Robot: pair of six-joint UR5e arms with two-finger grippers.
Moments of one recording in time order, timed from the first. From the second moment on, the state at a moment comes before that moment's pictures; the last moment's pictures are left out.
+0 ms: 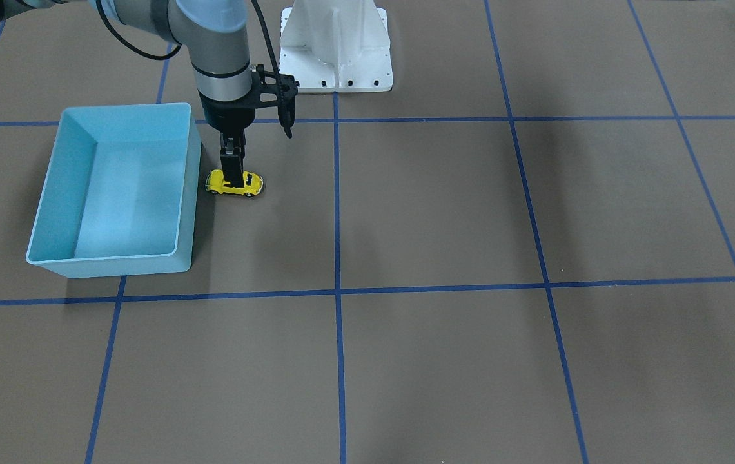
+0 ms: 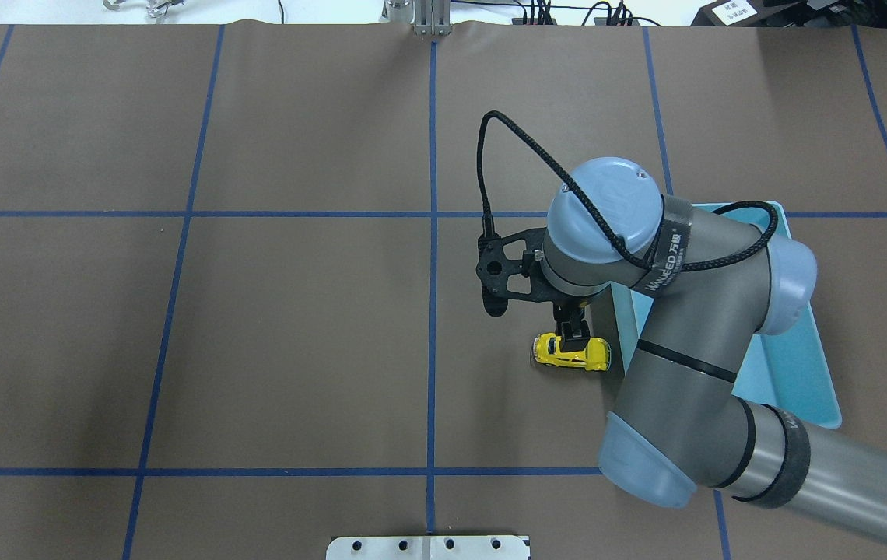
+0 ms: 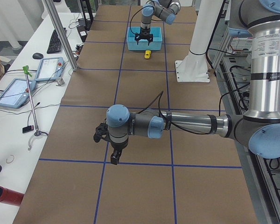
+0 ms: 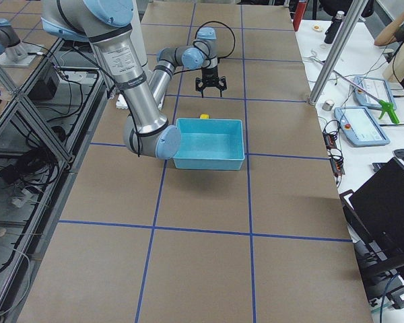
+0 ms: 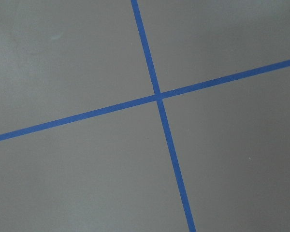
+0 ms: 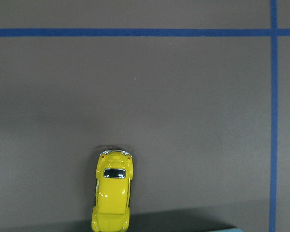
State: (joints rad) left arm -1.56 -1.51 -1.69 -1.64 -2.31 0.15; right arm 0.52 -1.01 1.90 -1.82 1.79 -0.50
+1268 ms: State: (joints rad) left arm -1.56 -1.51 -1.68 -1.64 -2.31 0.15; right arm 0.48 -1.10 1.84 -1.69 1.83 -0.31
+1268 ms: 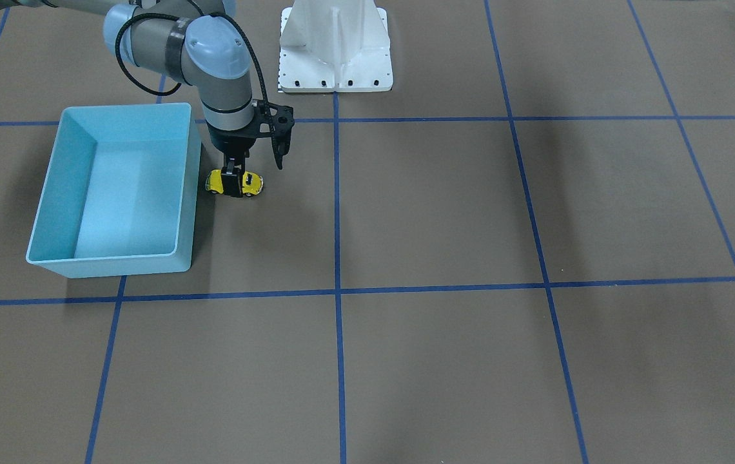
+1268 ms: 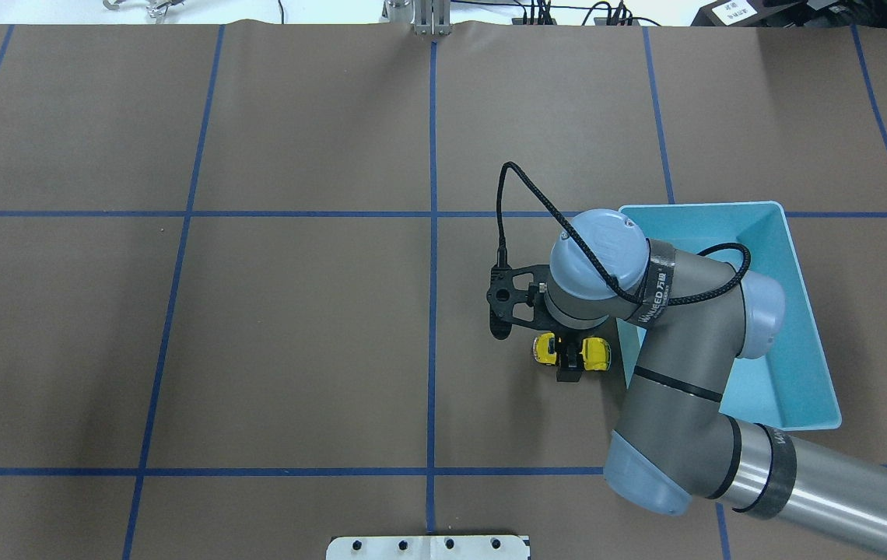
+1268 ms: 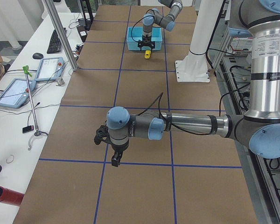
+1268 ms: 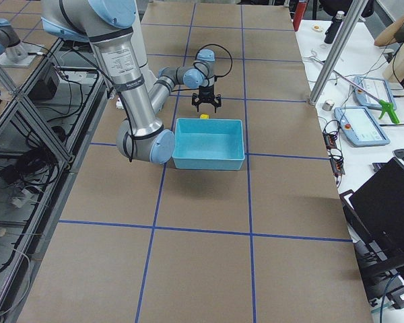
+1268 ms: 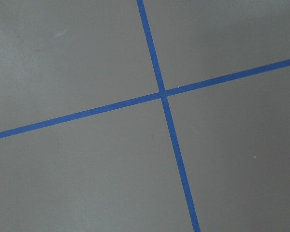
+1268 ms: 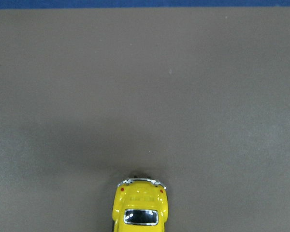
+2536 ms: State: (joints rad) left arm -1.56 -1.51 -1.68 -1.64 -2.31 0.15; right arm 0.44 -1.14 1.81 -1.62 1.82 -0.27
